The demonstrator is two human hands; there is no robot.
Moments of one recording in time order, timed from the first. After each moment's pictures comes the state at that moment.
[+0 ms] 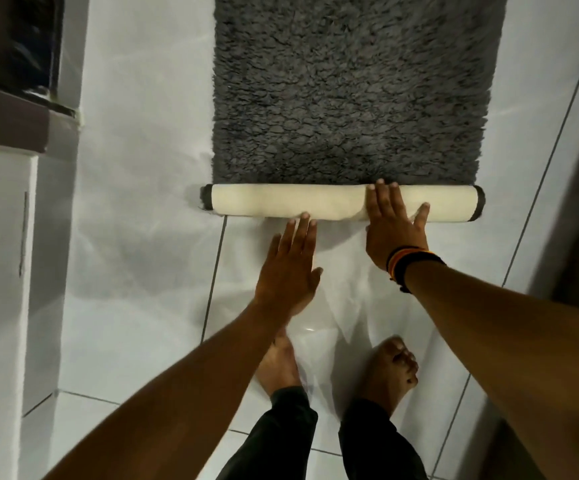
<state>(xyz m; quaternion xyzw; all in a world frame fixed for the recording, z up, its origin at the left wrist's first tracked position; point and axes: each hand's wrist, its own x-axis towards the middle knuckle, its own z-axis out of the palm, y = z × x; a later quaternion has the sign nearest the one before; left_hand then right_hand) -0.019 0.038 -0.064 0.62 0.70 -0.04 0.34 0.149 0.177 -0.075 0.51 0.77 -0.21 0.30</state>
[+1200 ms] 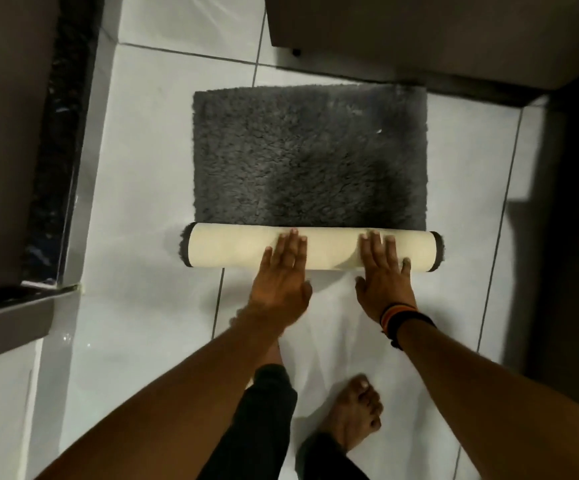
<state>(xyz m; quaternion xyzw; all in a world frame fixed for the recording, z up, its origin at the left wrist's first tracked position) -0.072 0.334 -0.020 0.62 0.69 -0.08 0.37 0.128 0.395 -0.034 0.58 0.73 -0.32 0.20</state>
